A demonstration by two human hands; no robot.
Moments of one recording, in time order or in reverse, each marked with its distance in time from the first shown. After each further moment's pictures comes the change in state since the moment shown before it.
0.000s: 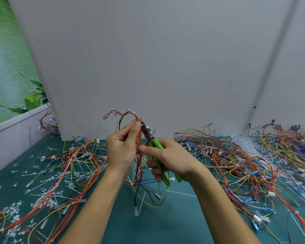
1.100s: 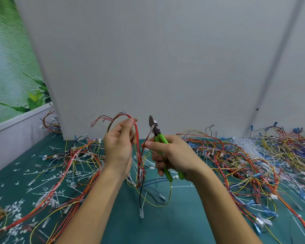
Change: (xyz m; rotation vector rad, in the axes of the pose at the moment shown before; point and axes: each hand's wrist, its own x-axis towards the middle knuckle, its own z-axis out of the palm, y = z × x) left_hand 0.005 0.015 -0.002 -0.143 0.025 -0.098; right_hand 0.002 -0.007 -0.001 0.127 0.091 0.011
